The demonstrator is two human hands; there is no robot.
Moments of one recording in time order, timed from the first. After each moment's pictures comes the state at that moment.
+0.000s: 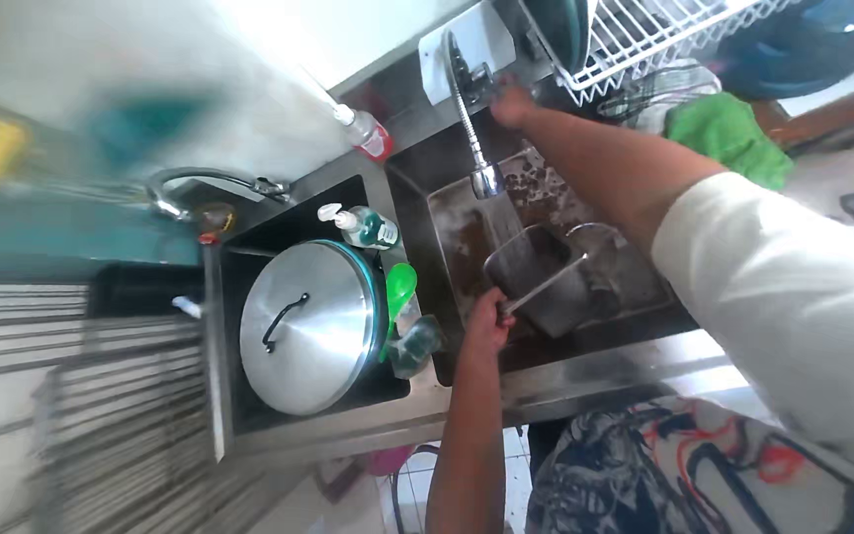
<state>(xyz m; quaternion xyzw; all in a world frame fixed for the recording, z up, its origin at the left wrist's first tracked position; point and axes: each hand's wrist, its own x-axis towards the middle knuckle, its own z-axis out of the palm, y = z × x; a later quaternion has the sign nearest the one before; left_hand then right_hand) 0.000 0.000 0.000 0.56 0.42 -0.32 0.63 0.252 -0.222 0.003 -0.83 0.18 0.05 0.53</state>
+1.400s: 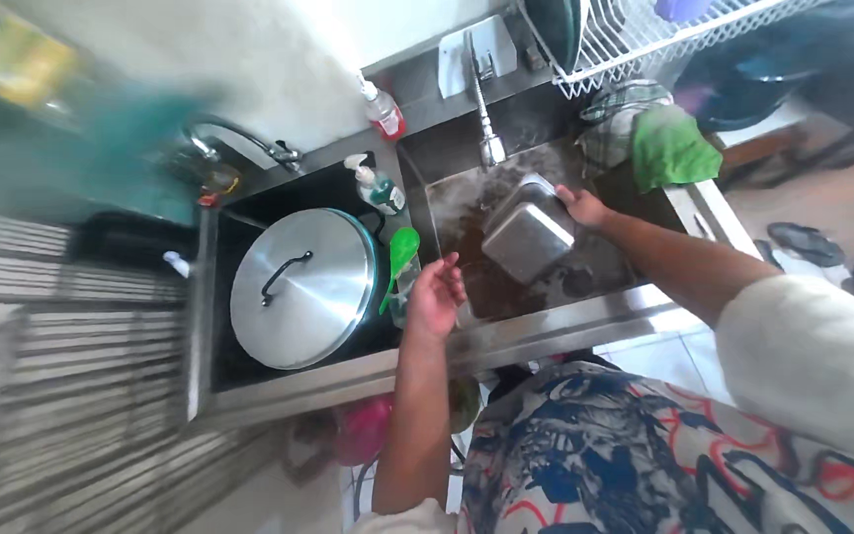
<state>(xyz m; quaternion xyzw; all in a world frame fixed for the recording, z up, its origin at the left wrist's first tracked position) -0.043 0.103 0.080 0.50 0.24 -0.26 0.79 0.010 -0.242 -0.071 -0.82 0.25 0.16 0.48</state>
